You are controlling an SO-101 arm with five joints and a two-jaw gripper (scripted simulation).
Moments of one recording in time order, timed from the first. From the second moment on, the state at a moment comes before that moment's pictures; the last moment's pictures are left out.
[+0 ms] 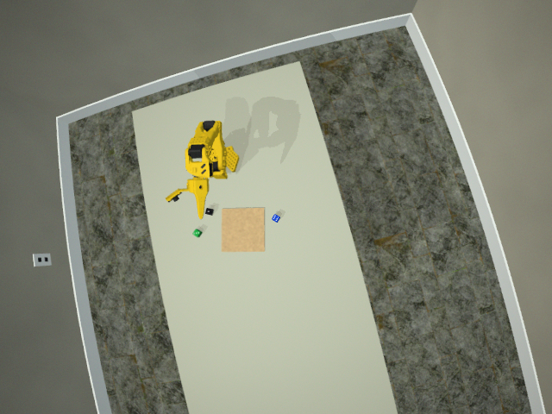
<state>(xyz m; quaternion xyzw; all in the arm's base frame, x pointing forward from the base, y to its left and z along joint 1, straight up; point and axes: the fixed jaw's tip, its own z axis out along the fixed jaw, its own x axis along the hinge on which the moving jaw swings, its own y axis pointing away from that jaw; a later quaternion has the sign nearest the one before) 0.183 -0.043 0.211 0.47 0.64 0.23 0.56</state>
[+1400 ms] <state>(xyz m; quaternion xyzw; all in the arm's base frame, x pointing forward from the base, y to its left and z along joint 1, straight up) 0.201 -0.078 0.135 0.43 0.78 0.05 0.45</state>
